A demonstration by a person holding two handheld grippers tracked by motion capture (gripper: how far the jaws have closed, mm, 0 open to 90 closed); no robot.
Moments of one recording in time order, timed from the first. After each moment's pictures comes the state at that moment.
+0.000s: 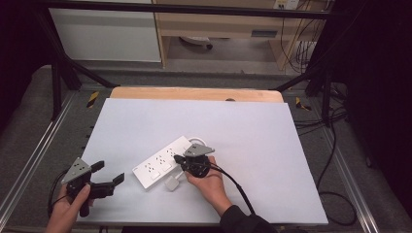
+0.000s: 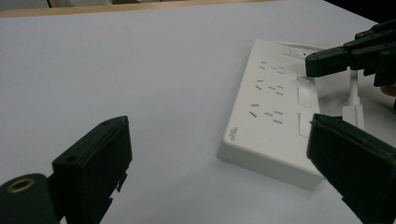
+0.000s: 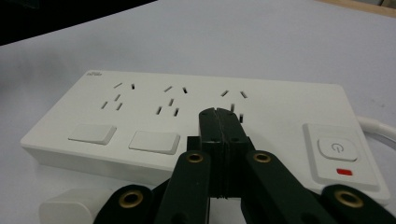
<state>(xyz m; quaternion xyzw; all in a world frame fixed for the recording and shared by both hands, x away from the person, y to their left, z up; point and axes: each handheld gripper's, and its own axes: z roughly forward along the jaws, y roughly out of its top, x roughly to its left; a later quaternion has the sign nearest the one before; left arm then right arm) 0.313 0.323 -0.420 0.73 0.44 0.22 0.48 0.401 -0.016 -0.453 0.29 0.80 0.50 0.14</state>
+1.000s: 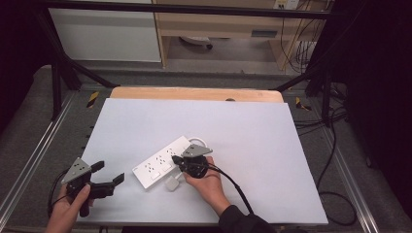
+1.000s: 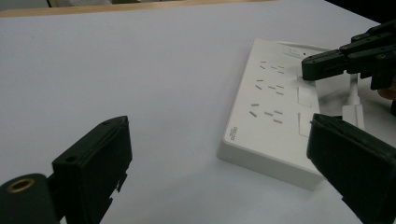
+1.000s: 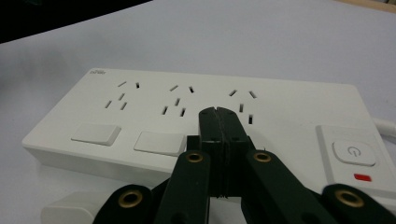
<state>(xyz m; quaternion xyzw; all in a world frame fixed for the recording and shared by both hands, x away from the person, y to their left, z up) 0.313 0.323 -0.421 0.73 0.44 0.22 0.48 0.400 -0.012 -0.455 0.29 0.80 0.50 0.14</state>
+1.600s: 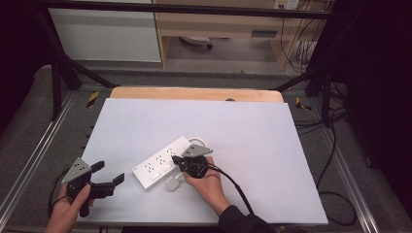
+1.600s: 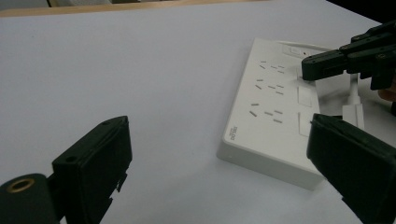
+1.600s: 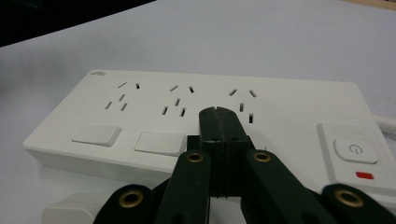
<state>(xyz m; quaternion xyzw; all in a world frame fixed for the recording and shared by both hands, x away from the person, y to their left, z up) 0.313 0.323 -0.421 0.73 0.44 0.22 0.48 0.400 -0.012 -0.457 0.29 0.80 0.51 0.13</state>
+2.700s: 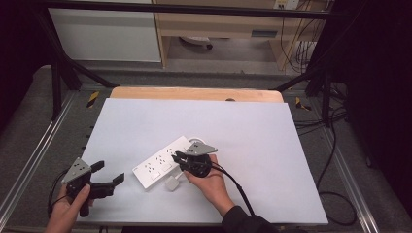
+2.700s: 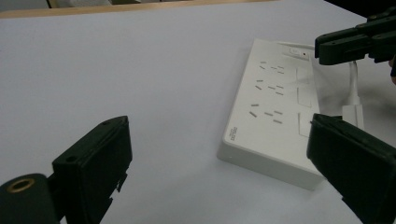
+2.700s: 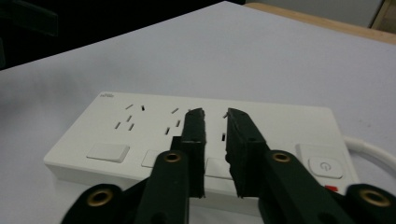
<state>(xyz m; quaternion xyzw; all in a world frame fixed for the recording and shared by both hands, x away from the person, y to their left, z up) 0.313 0.323 -0.421 0.73 0.44 0.22 0.48 0.395 -0.021 -0.435 0.29 0.79 0.53 0.15</state>
